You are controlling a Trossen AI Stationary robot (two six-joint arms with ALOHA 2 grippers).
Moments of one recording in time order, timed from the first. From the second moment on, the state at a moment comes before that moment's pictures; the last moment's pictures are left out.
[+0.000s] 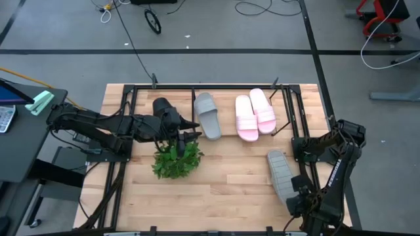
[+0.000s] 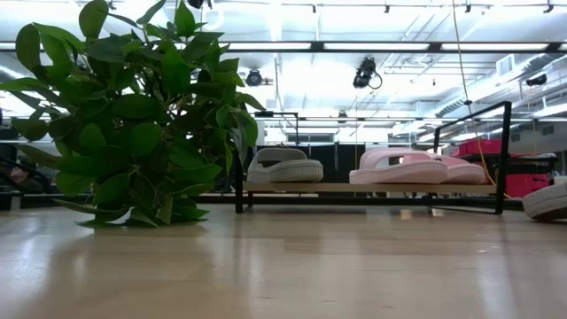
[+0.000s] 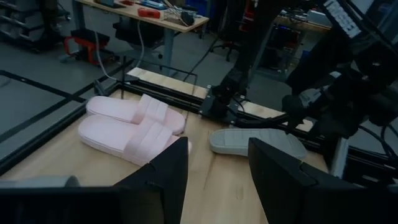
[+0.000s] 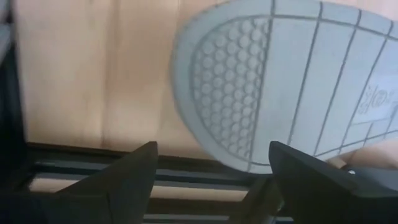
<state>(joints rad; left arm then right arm) -0.20 1.19 1.07 -0.10 -0.42 -0.33 1.19 1.67 1.18 -1.24 0.03 0.99</state>
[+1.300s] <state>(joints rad) -0.20 1.19 1.07 -0.10 -0.48 -0.32 1.14 1.81 1.15 -1.10 0.09 0.99</state>
